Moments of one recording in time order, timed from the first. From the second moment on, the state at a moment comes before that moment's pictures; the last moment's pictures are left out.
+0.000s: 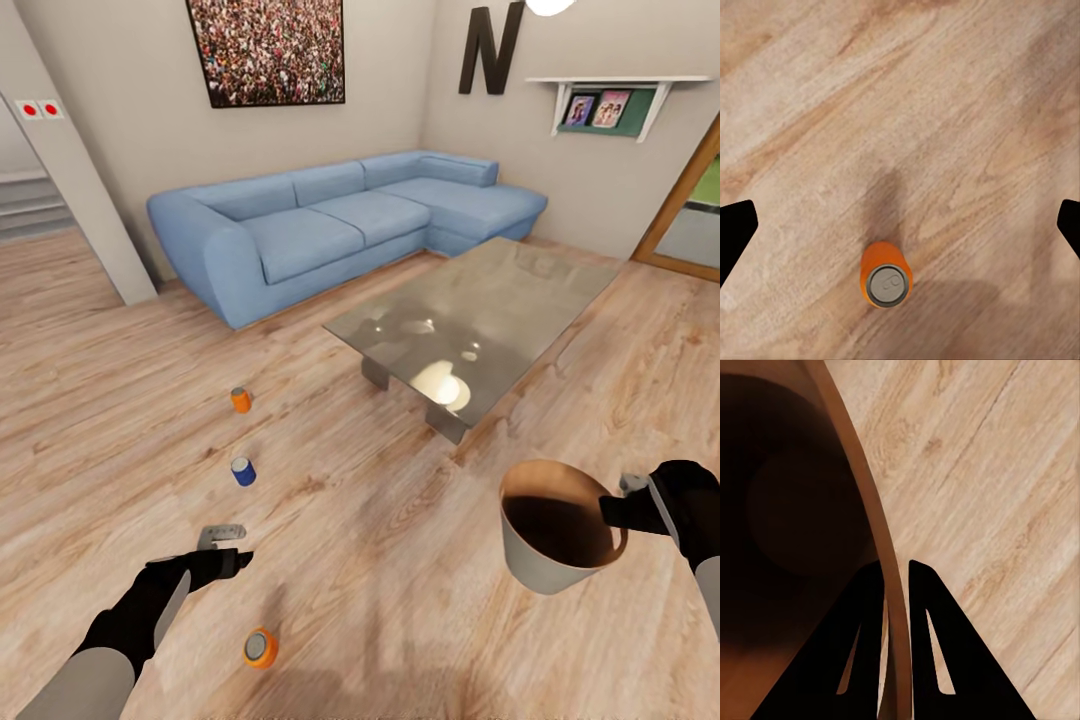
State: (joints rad) left arm -0.58 0.10 0.12 -0.64 -0.01 0.41 -0.23; right arm -0.84 -0.43 -0.20 -0.73 0.21 1.05 0.36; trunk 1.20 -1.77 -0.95
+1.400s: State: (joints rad) left arm -0.58 0.10 0.12 -0.62 -0.02 0.40 -0.23; right arm -0.98 -0.51 -0.15 -0.72 0.21 1.05 0.37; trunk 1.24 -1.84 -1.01
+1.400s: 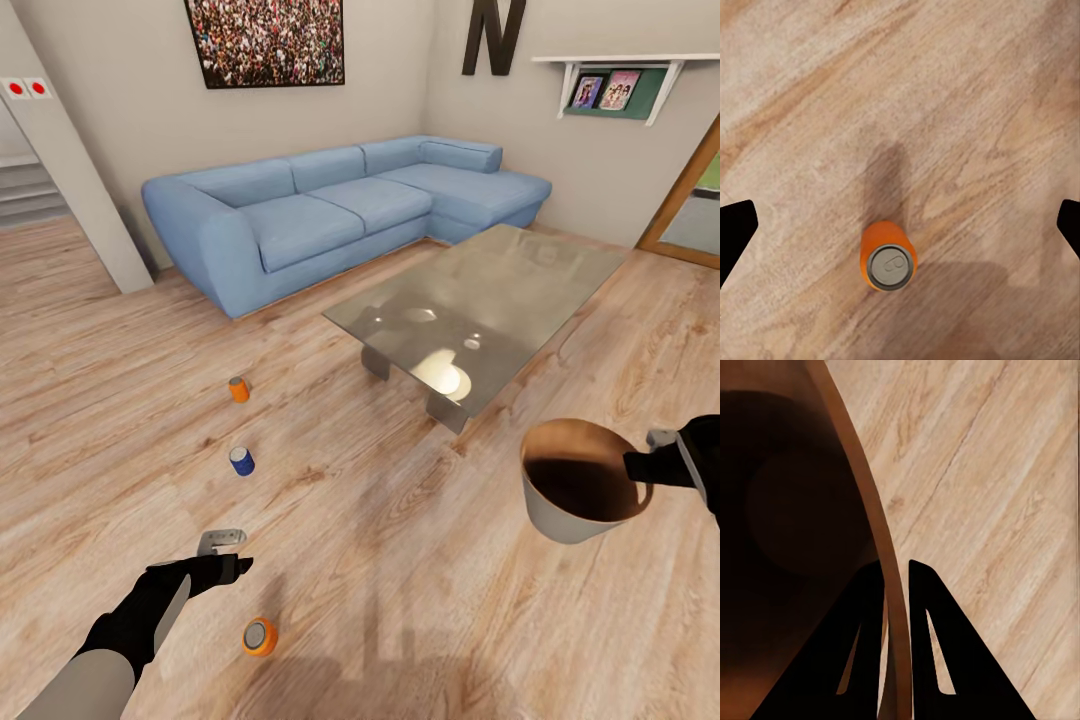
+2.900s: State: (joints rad) left arm -0.58 0.10 0.11 -0.51 -0.02 0.39 -0.20; right arm -1.15 -0.55 -0.12 -0.71 0.33 1.05 0.37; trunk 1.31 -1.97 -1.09
